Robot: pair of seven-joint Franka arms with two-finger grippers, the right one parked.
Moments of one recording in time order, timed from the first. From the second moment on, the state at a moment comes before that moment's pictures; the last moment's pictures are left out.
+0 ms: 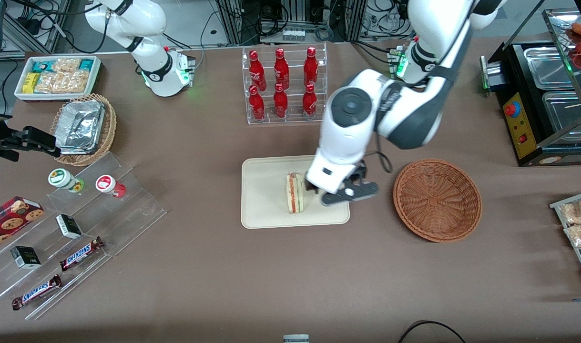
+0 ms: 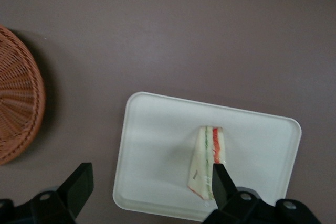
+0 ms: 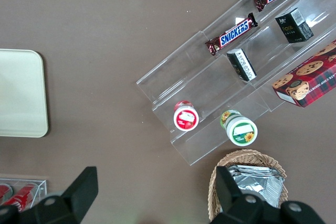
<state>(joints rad) -0.48 0.50 -0.14 -1.32 0.10 1.85 -0.86</state>
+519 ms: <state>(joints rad) -0.28 0.36 -0.14 -1.45 0.06 1.80 -0.57</state>
